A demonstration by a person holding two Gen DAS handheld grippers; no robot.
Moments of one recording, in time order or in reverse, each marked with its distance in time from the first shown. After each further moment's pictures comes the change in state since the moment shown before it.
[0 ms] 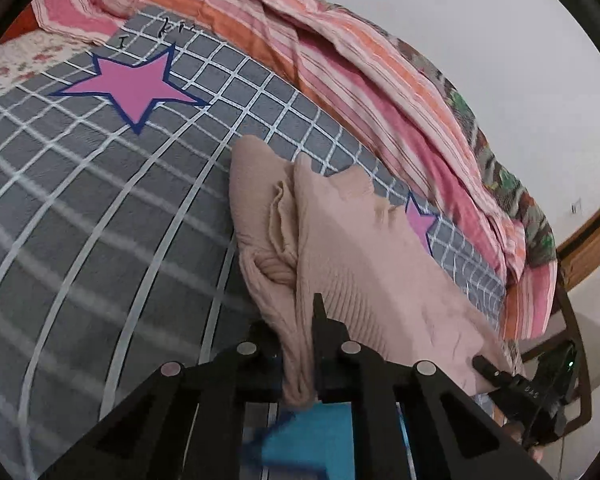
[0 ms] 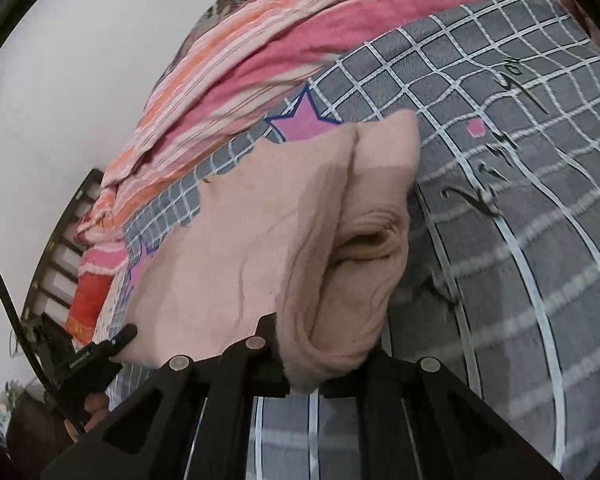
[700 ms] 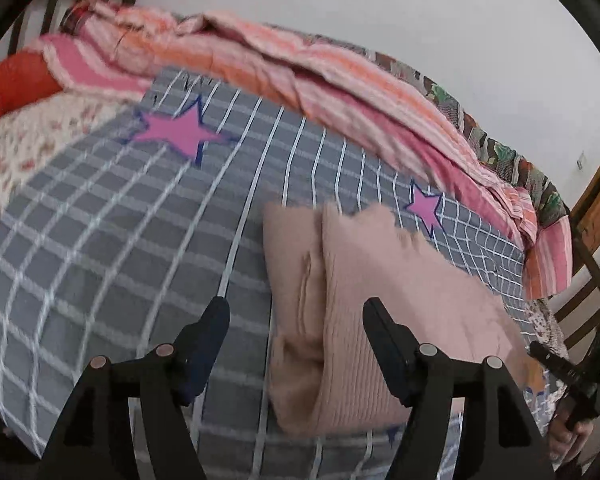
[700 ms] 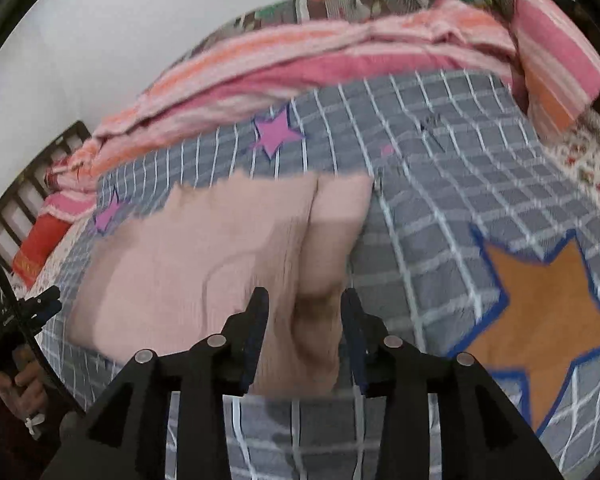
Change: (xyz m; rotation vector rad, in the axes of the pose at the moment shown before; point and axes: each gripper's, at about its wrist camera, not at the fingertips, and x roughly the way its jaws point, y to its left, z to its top) left arm -0.075 -0.002 -0.025 0.179 -0.100 0.136; right arm -0.097 -0.007 -0.061 -0.225 -0.109 -0.224
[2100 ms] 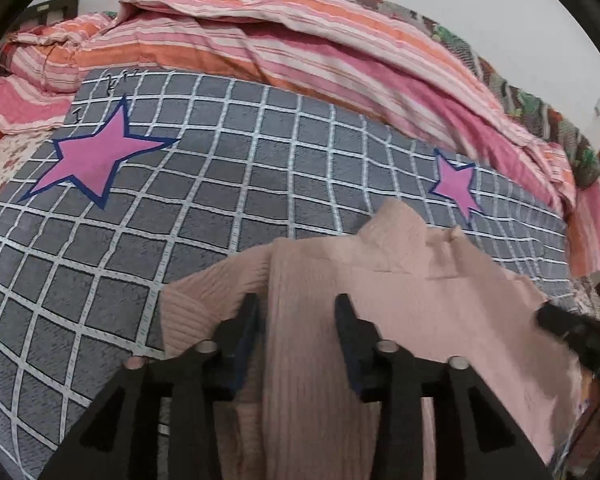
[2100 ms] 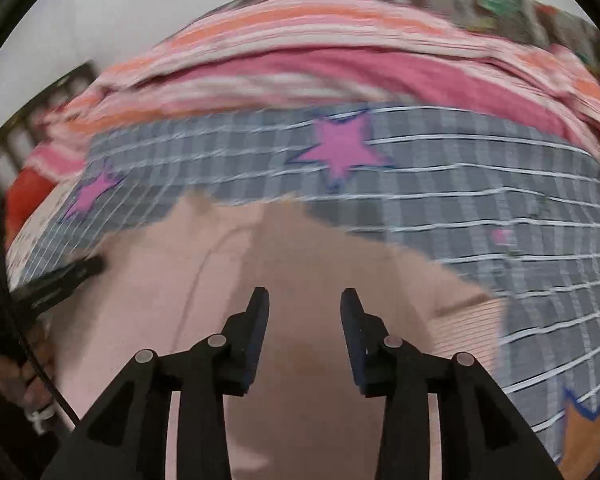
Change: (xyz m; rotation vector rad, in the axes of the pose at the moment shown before) left arm 0.119 -0.041 0.039 0.137 0.103 0.051; right arm 0.119 0.111 0.069 -0.229 0.120 -0.022
